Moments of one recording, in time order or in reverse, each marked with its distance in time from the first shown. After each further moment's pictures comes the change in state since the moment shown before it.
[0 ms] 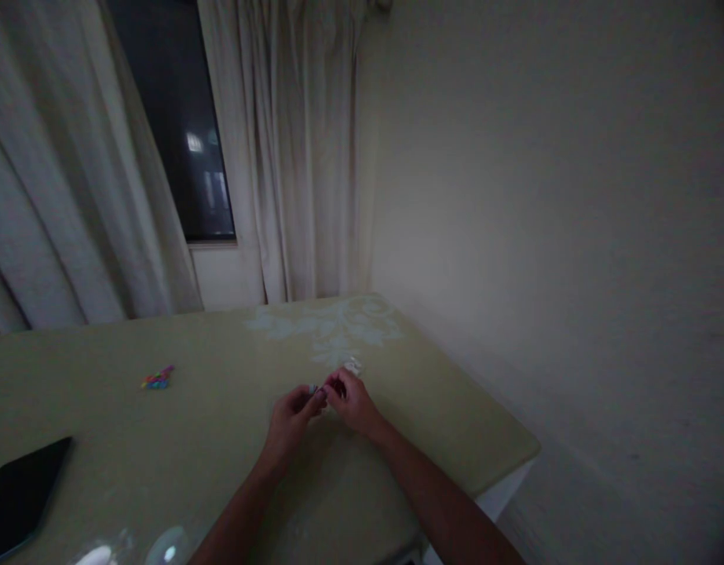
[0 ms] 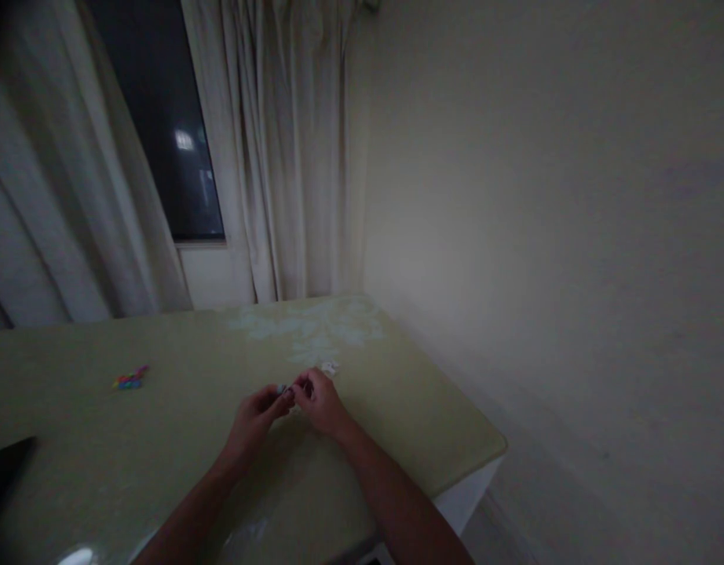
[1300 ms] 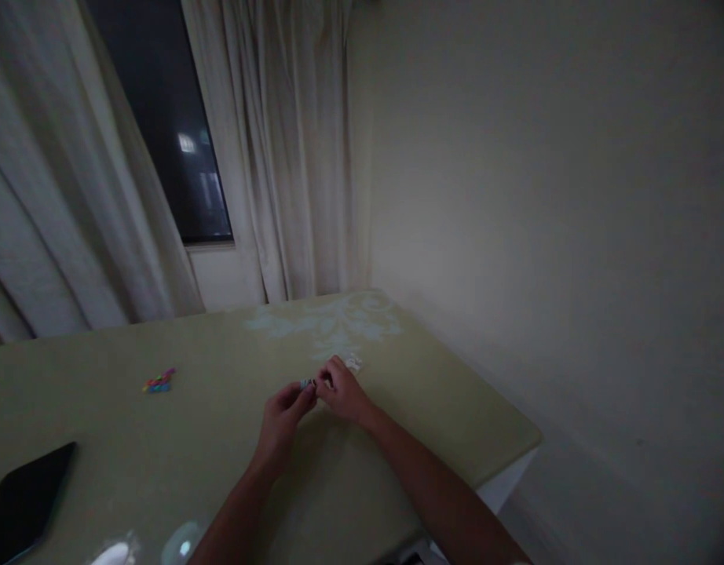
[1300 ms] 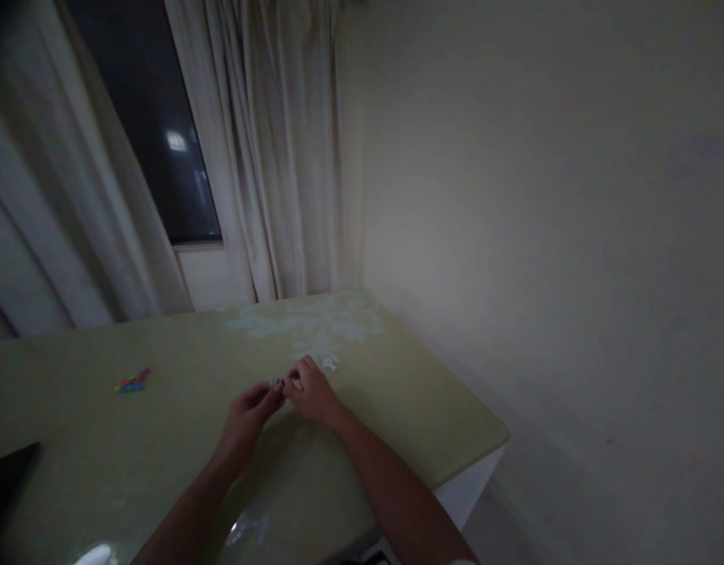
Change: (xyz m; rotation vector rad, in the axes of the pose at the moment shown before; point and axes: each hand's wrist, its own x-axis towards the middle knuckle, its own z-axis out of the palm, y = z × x) left_hand 0.002 -0.005 -0.010 -0.112 0.112 -0.047; right_hand 0.022 -0.004 0.009 -0.169 -0.023 -0.085
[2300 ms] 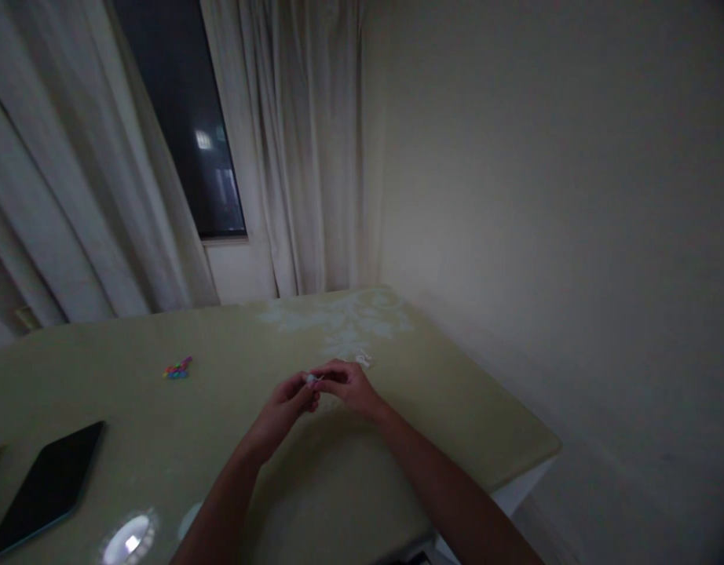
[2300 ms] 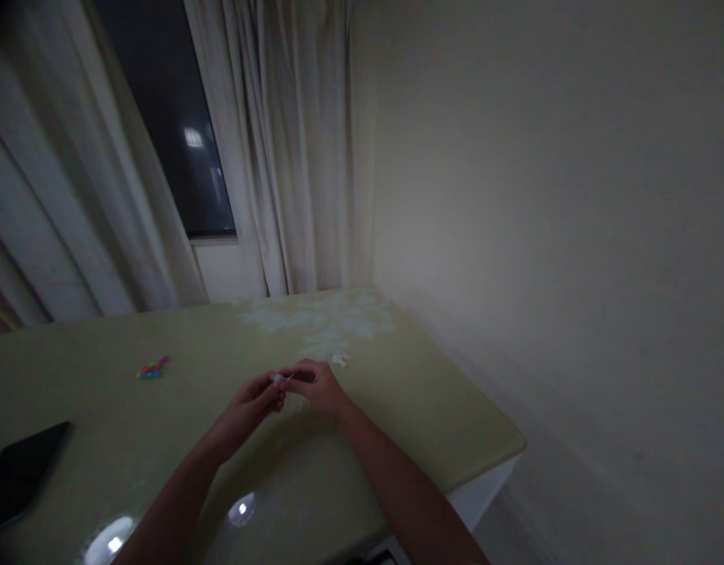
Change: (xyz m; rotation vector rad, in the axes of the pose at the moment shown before) left_hand 0.001 0.028 -0.022 0.065 -0.272 -0.023; right_hand 0.005 -0.010 0.002 0.875 -0.103 0.157
